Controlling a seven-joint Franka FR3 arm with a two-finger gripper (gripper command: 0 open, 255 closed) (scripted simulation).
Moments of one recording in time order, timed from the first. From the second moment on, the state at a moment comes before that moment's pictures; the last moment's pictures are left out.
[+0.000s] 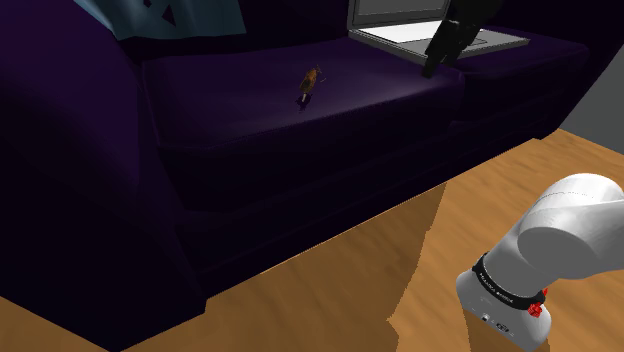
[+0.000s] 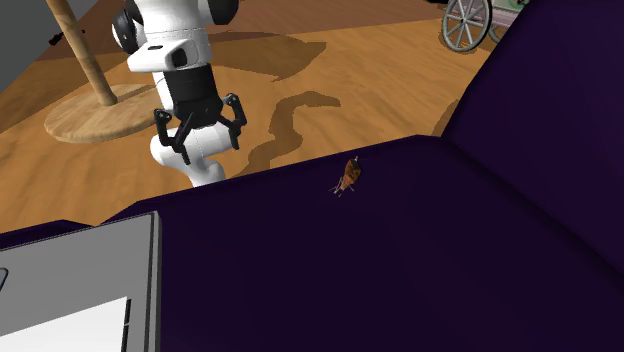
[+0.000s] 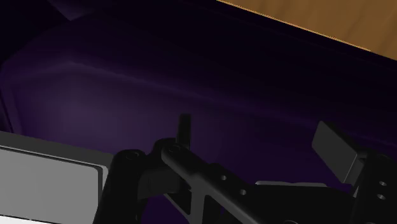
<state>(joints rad) 0.01 -0.83 0.02 -2.27 -0.01 1.65 -0.07</state>
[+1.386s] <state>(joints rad) -0.05 -0.25 0.44 -1.74 0.11 1.61 0.70</state>
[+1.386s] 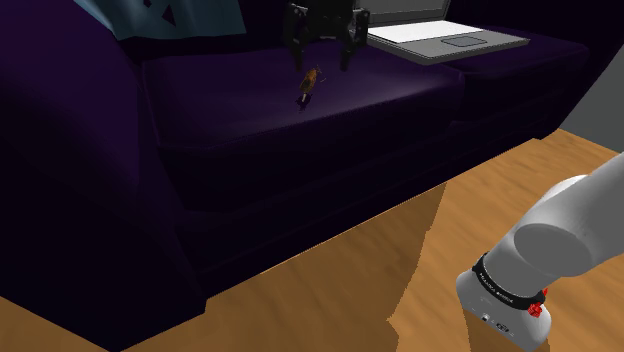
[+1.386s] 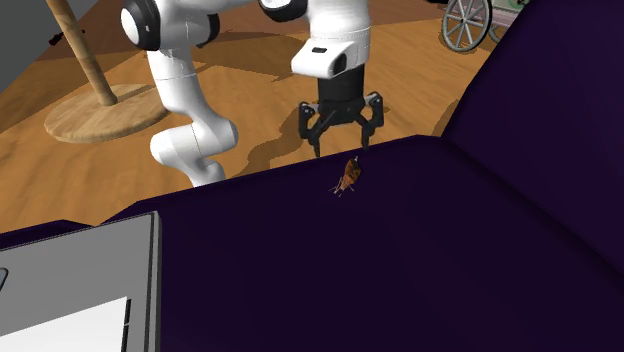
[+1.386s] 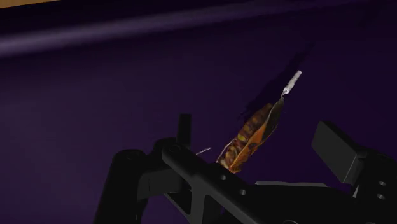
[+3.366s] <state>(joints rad) -0.05 -0.15 0.48 -1.62 0.08 1.56 0.79</state>
